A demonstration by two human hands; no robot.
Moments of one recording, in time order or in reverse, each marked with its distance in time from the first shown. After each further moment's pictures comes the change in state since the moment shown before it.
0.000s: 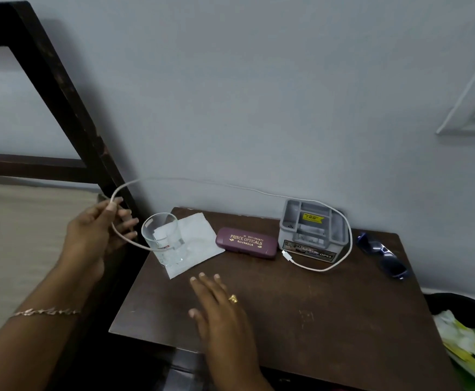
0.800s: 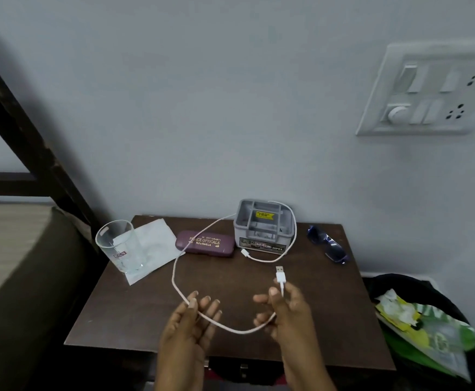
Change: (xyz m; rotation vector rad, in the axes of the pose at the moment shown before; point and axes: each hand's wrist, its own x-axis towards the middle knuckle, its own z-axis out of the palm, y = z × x) left_hand -0.200 -0.083 0.109 -0.475 -0.097 -0.439; right_hand -0.051 0.063 -0.130 1.137 0.379 0.722
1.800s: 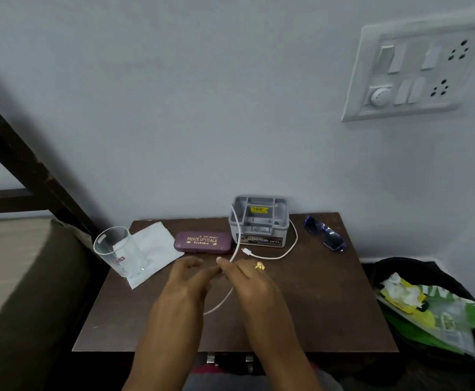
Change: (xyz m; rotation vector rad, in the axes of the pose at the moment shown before) left_hand -0.011 0.040 0.019 1.595 -0.331 0.964; right_hand -0.001 -0.010 0.023 -1.133 -0.183 -0.951
